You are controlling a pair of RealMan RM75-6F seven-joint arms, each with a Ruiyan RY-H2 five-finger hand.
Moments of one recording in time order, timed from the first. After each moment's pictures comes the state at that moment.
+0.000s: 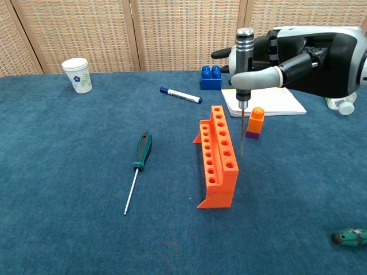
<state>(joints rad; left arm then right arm) -0.04 -0.99 0.03 -1.69 1.67 1.58 -0.09 0.70 -1.20 0.19 -1.85 -1.43 0.87 0.88</state>
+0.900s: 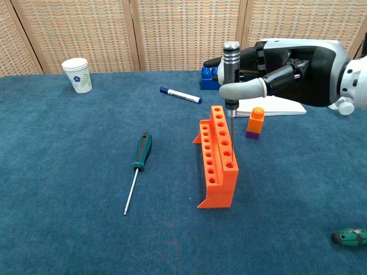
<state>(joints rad) -0.05 -0.99 0.03 -1.70 1.66 1.56 -0.07 0.72 -1.27 0.19 -1.81 -1.40 0.85 0.85</state>
